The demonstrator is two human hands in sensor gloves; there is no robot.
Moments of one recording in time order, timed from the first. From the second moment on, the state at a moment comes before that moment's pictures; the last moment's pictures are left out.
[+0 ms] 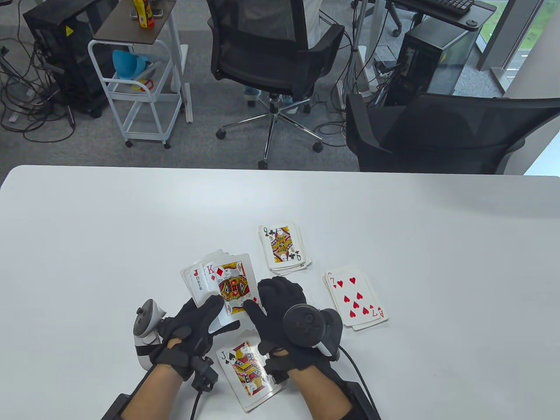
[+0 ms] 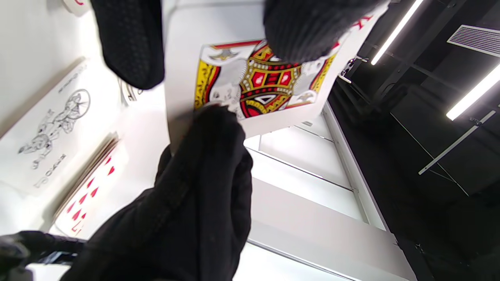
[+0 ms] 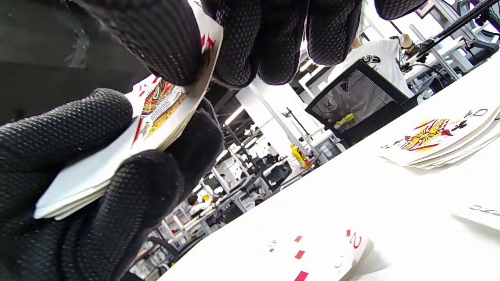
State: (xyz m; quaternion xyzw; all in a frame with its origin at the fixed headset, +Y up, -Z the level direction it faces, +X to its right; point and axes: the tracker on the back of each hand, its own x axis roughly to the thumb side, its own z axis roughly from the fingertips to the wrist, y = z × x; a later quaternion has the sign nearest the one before) left_hand -0.218 -0.759 -0.272 -0.14 -0.07 0.82 0.56; right_hand 0.024 -0.698 -0.269 0.17 -0.11 0.90 0.38
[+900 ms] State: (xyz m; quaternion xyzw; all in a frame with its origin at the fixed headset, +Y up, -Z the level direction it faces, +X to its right) left_hand -0.261 -0.738 -0.279 0.01 -0.05 0.84 0.54; right_hand -0.005 -0.711 -0.320 0.11 0.07 0.96 0.25
